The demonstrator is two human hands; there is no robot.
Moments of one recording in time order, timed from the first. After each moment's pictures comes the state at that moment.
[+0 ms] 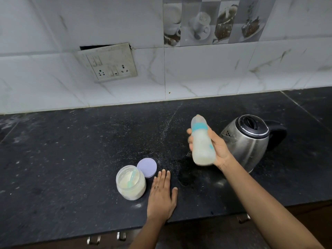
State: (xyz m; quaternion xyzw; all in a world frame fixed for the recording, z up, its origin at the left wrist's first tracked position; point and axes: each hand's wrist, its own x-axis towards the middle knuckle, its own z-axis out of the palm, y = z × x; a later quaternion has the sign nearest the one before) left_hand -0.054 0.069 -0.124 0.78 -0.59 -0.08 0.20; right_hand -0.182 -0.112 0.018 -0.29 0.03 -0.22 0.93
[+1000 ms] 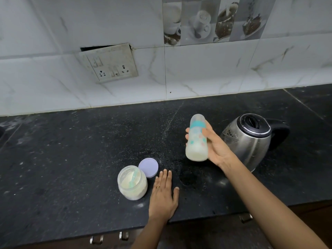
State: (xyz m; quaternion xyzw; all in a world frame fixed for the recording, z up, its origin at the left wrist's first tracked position) left_hand -0.052 0.068 -0.125 0.78 -0.58 -0.07 0.21; right_hand -0.181 -0.110 0.021 -0.34 0.16 -0.29 0.88
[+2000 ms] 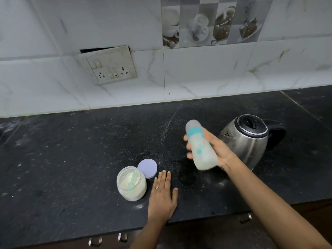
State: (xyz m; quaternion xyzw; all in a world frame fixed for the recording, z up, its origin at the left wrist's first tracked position) left_hand -0.054 0.070 -0.123 0.78 -0.59 -0.07 0.20; right_hand -0.186 -0.109 0.024 -0.34 0.07 -0.22 0.91
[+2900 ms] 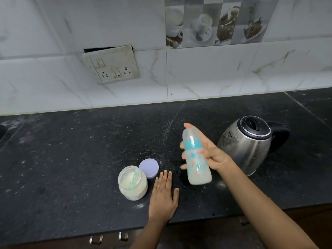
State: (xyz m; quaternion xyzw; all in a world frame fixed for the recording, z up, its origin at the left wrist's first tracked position) left_hand -0.052 0.068 -0.125 0.78 -0.58 -0.08 0.21; right_hand -0.173 -0.101 0.018 -0.38 0.05 -0.17 0.90
